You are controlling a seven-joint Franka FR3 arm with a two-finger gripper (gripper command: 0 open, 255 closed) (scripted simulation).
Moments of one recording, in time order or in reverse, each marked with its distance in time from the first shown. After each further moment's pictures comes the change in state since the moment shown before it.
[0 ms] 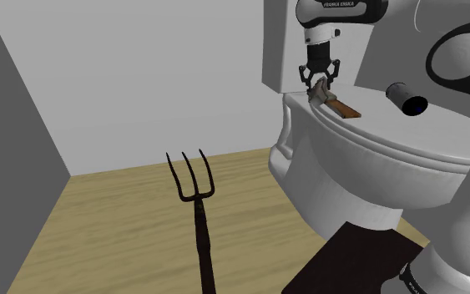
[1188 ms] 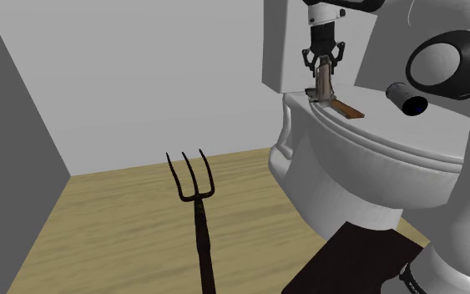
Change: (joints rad) arm 0.004 0.097 -0.003 0.296 -0.009 -0.197 -0.039
